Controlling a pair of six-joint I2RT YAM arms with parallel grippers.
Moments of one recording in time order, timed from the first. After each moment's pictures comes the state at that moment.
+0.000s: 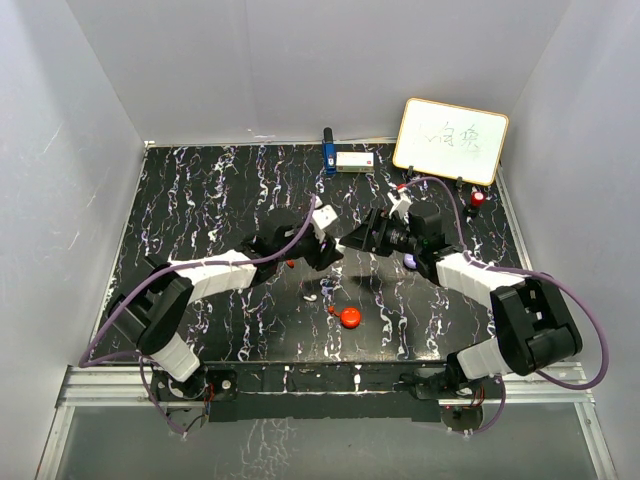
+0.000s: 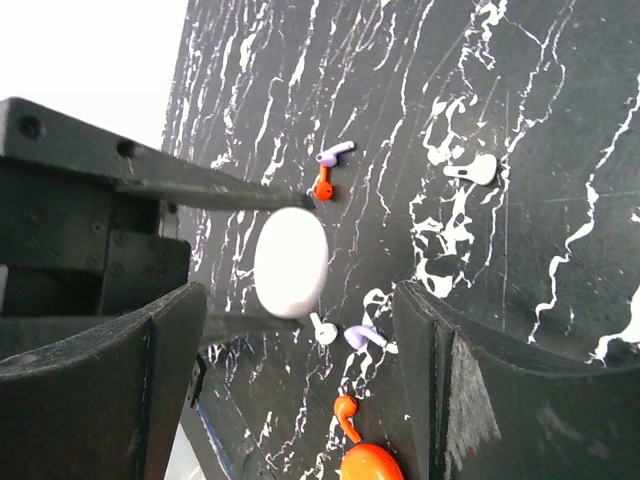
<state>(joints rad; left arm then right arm) -0.68 1.60 0.81 0.40 0.41 0.11 0.33 1.41 0.64 0.34 -0.59 0.69</state>
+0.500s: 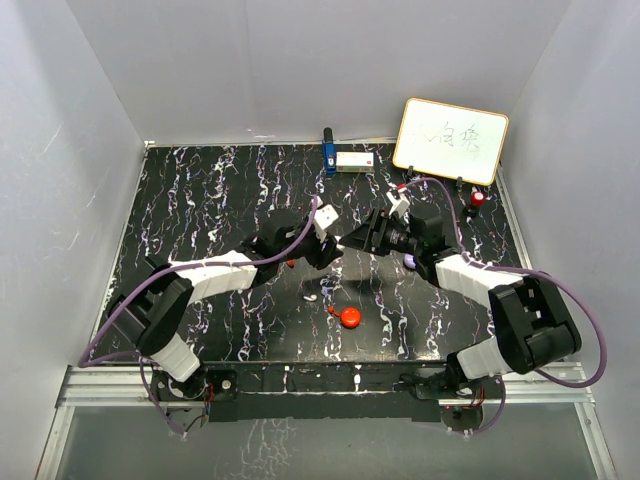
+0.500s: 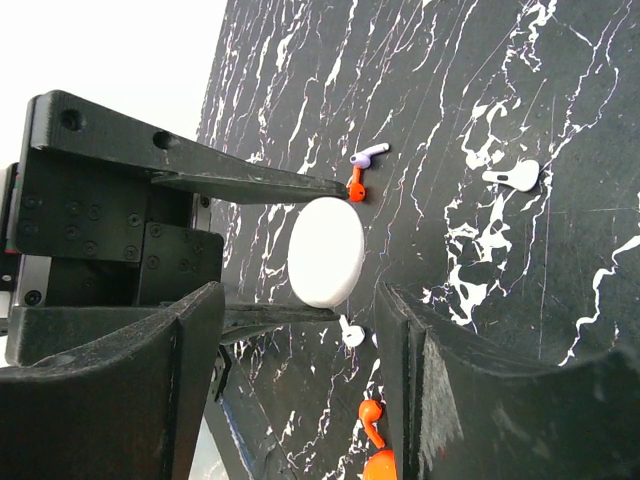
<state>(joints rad) -0.72 1.60 0.81 0.41 0.35 0.13 0.33 1.41 0.62 0.44 -0.65 0.77</state>
